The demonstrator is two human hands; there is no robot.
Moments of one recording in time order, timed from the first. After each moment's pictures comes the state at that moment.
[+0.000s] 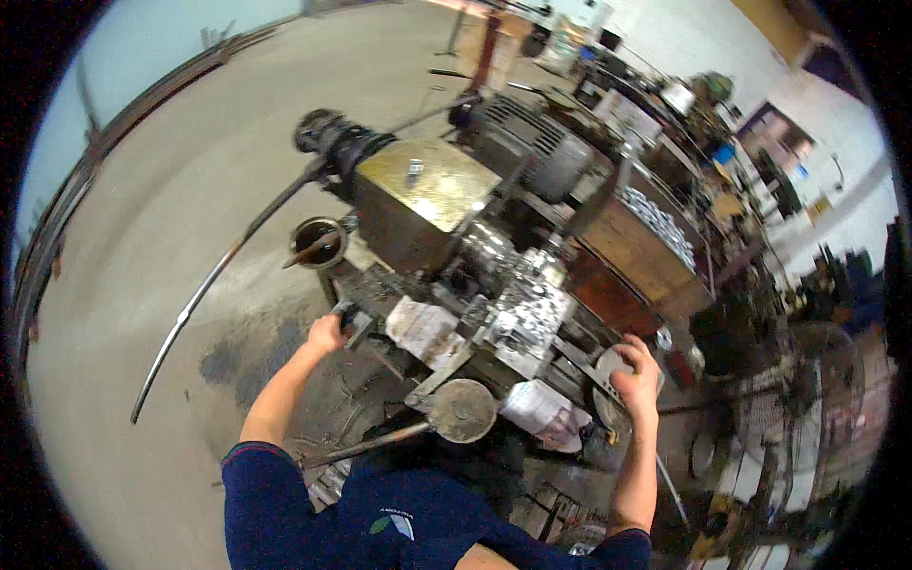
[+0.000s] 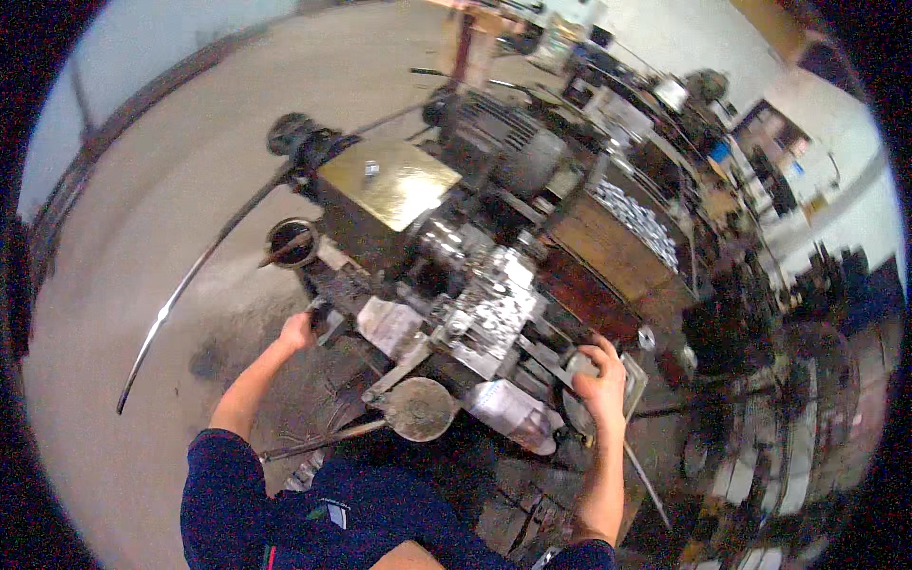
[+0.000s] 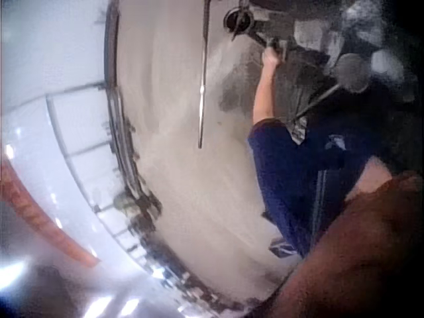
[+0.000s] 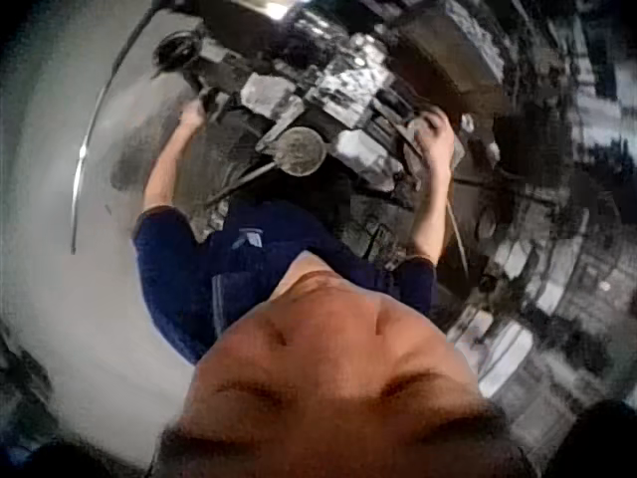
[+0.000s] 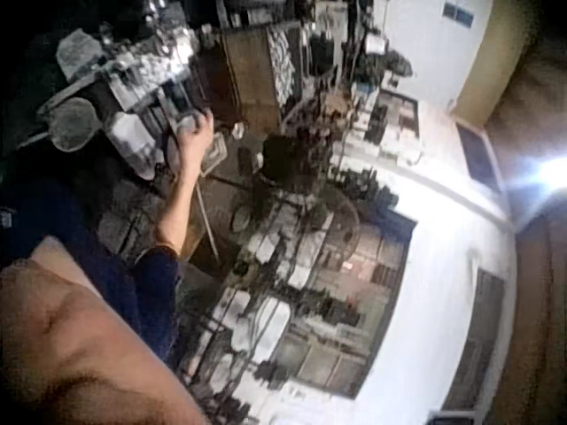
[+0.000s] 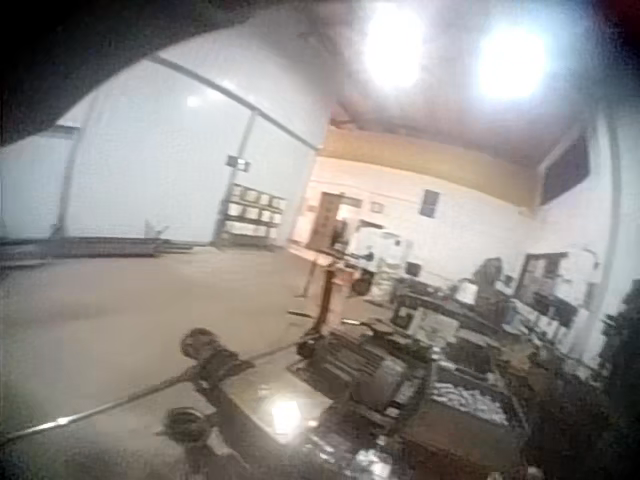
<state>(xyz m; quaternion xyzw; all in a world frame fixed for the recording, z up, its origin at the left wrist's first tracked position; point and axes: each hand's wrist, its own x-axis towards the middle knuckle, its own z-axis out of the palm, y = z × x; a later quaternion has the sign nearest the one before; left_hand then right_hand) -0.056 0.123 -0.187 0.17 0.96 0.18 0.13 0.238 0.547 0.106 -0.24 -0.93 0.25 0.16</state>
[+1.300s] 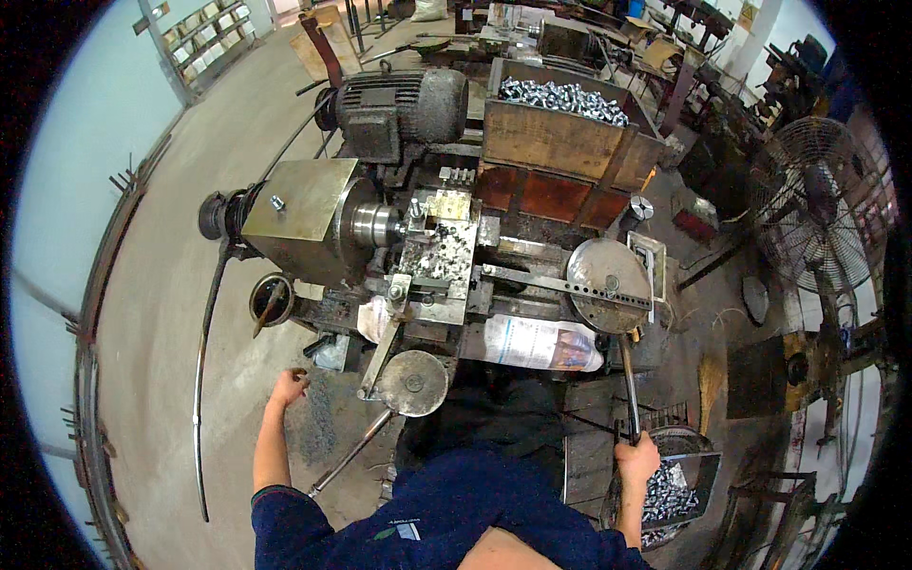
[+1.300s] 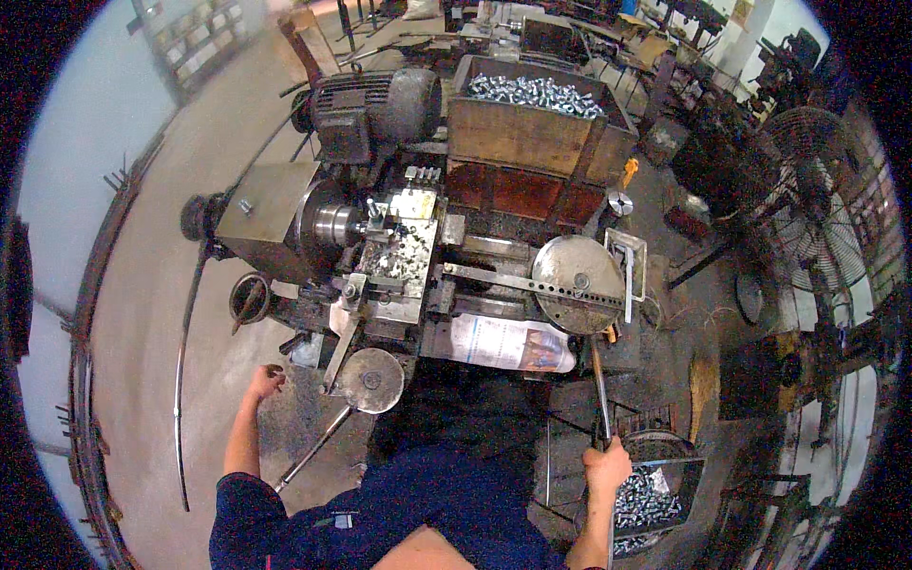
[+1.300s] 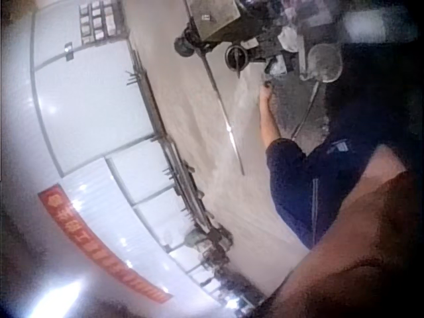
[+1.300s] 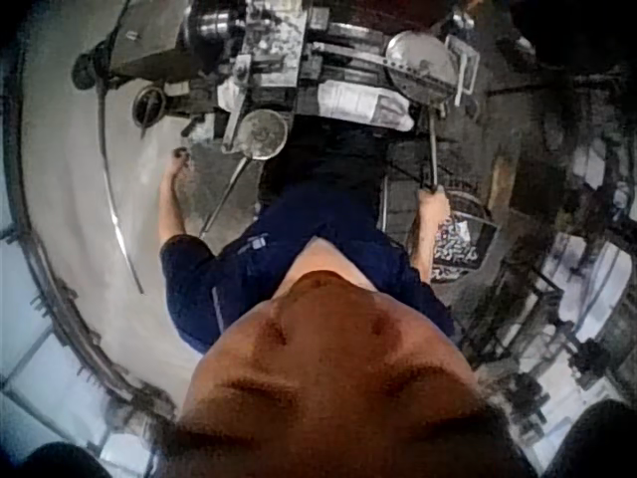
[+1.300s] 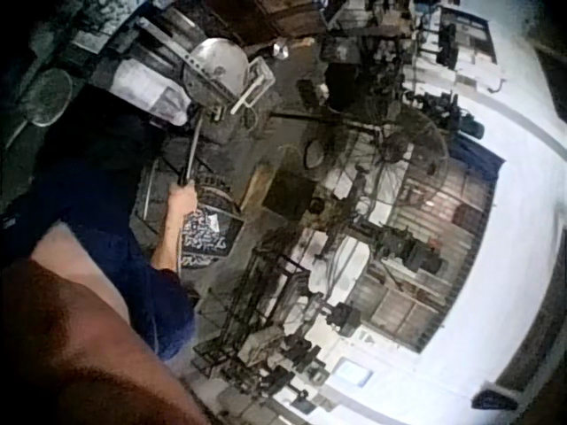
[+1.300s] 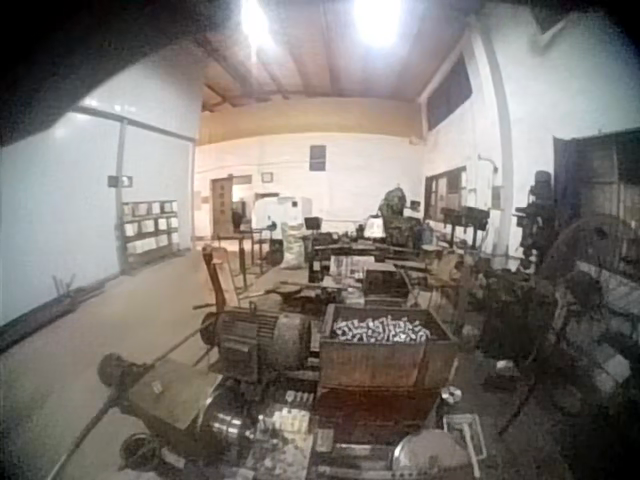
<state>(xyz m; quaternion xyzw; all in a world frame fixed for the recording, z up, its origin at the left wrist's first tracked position) -0.066 0.040 -0.185 0.15 0.90 0.28 0.30 0.527 0.458 -0.056 -0.68 -0.72 0.09 0.01</state>
